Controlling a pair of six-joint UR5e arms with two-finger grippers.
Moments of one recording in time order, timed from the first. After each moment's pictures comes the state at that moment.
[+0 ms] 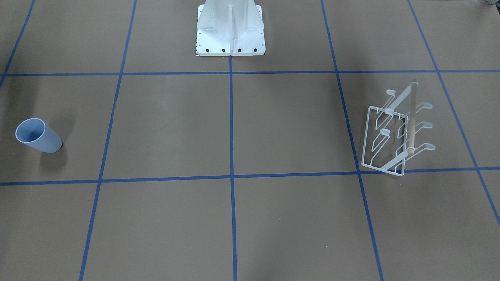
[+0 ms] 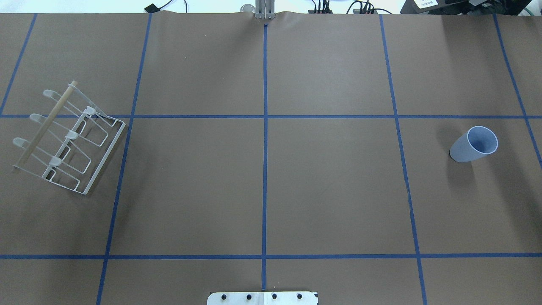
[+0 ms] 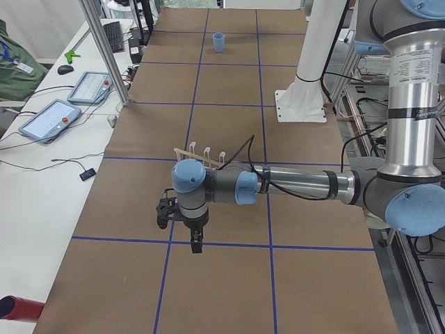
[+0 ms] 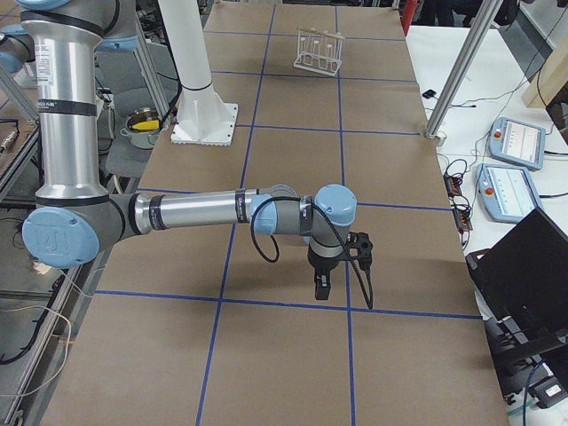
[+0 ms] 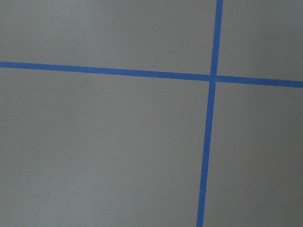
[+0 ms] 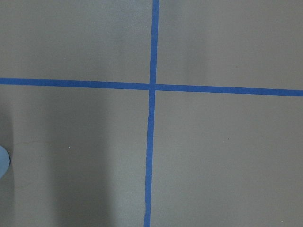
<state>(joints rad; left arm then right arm) -1.56 -1.51 -1.70 -1.53 -2.26 -0.11 1.53 -1.59 1.71 -1.67 2.27 0.00</state>
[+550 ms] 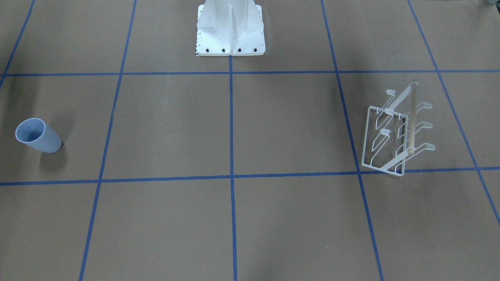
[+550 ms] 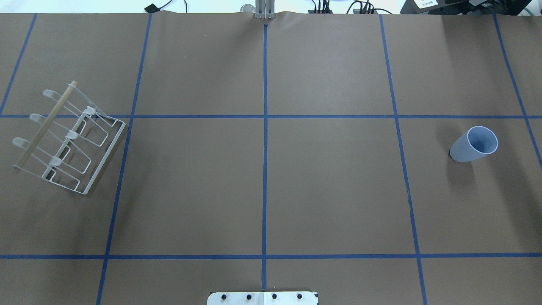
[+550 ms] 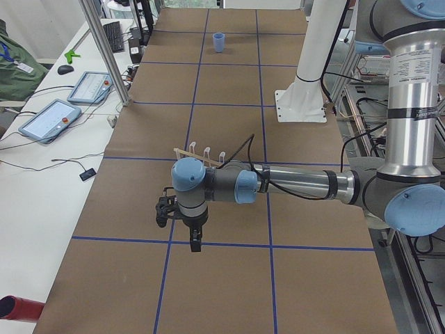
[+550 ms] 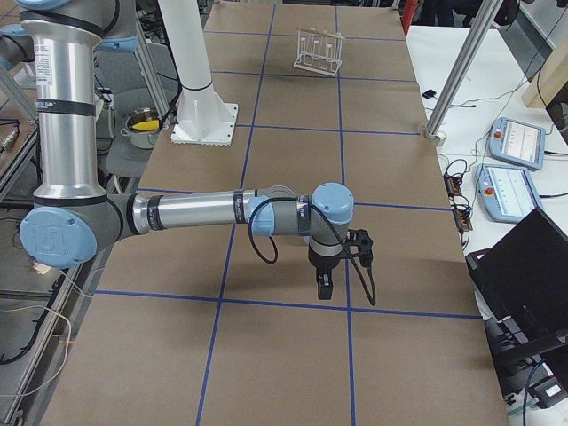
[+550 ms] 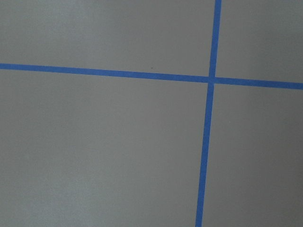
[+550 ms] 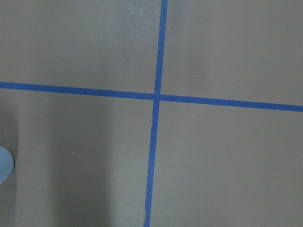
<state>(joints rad) -1.56 -1.51 -1.70 -1.54 -2.26 -0.11 1.53 -1.60 1.71 -1.62 2.26 -0.01</state>
